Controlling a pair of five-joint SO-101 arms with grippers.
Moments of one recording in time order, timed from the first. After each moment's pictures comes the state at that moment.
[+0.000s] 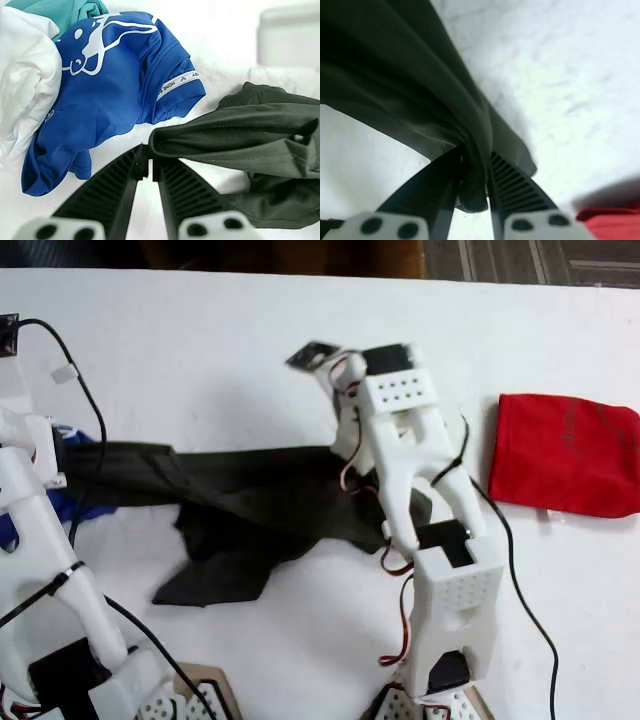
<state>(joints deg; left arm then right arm) -36.3 -17.8 -0.2 93.6 -12.8 -15.7 25.6 -28.0 99.6 35.5</state>
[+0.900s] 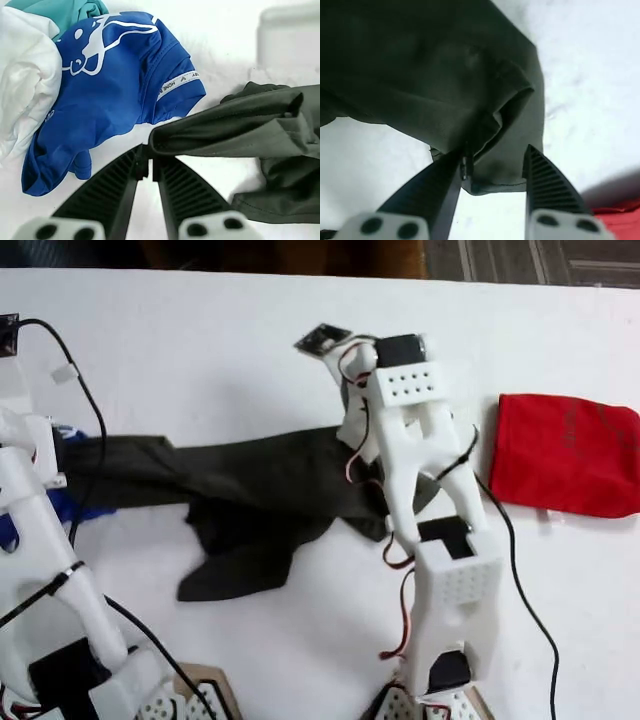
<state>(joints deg) -36.2 -17.8 -0.2 93.6 -12.8 -15.0 29.0 -31.6 99.8 35.5</state>
